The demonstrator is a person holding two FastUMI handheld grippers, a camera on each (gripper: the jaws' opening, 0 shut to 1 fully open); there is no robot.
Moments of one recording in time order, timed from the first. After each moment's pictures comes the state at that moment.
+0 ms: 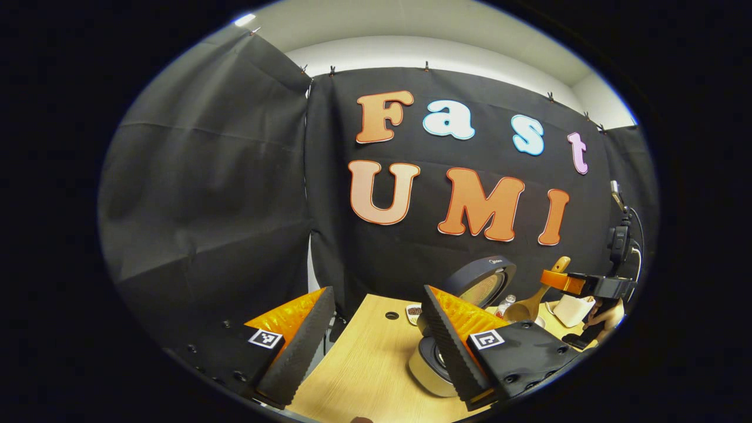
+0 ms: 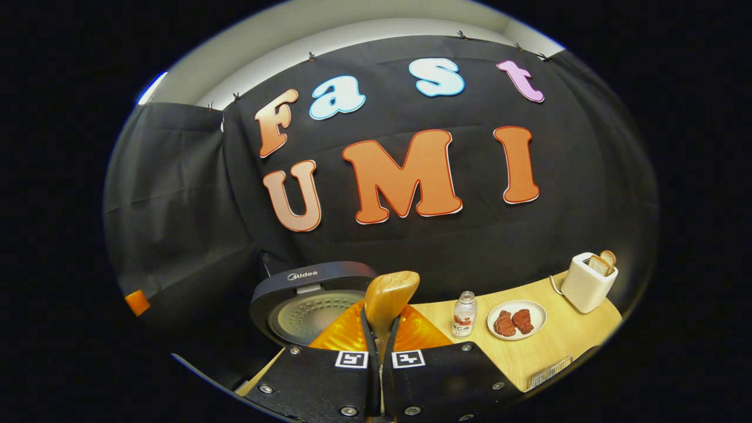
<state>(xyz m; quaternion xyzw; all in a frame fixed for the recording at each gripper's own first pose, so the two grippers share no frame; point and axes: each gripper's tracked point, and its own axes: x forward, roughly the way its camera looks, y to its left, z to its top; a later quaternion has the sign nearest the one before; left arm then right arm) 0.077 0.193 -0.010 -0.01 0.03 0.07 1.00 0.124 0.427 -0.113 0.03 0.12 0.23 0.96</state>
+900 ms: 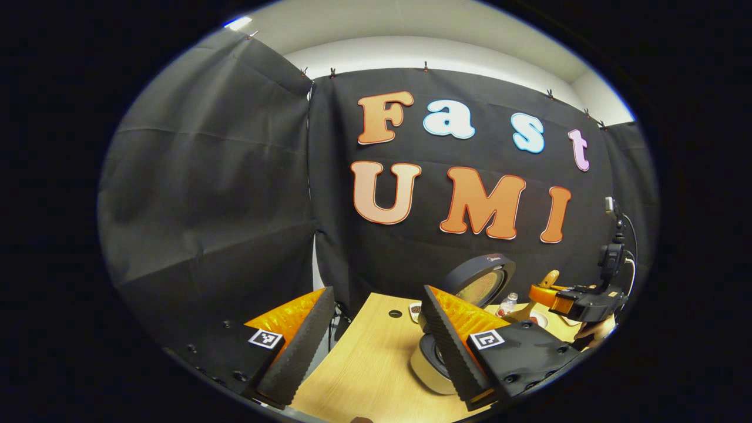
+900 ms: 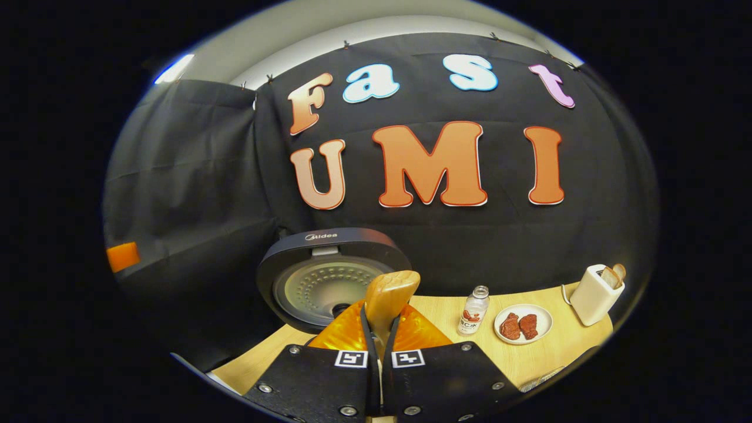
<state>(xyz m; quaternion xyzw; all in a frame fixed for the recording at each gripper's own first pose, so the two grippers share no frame) 0.064 0.180 -0.009 -0.01 0.03 0.08 1.00 0.112 0.424 -0.140 0.02 0.13 0.28 0.95</state>
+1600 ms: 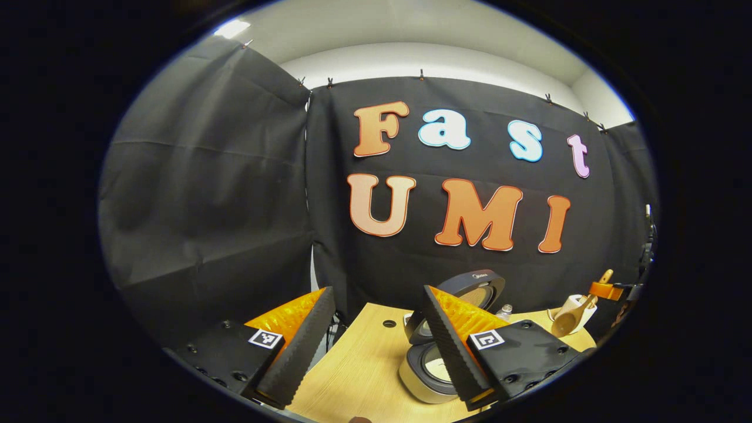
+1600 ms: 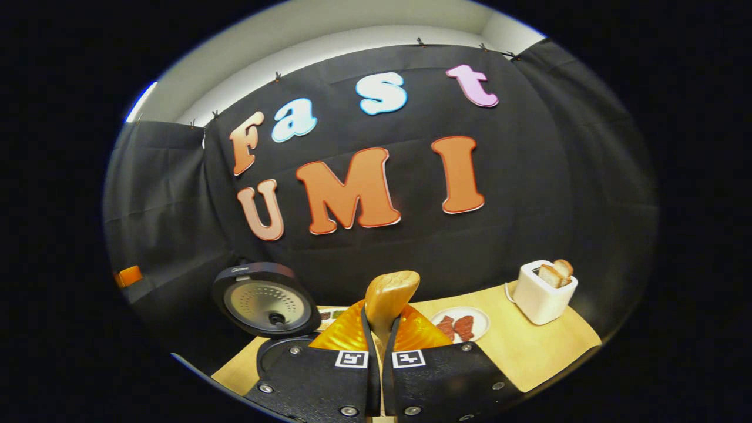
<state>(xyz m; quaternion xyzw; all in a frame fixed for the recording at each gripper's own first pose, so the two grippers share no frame) 0.068 0.143 0.016 0.00 0.01 0.09 1.00 0.137 0.216 -0.100 0.06 0.12 0.17 0.98</state>
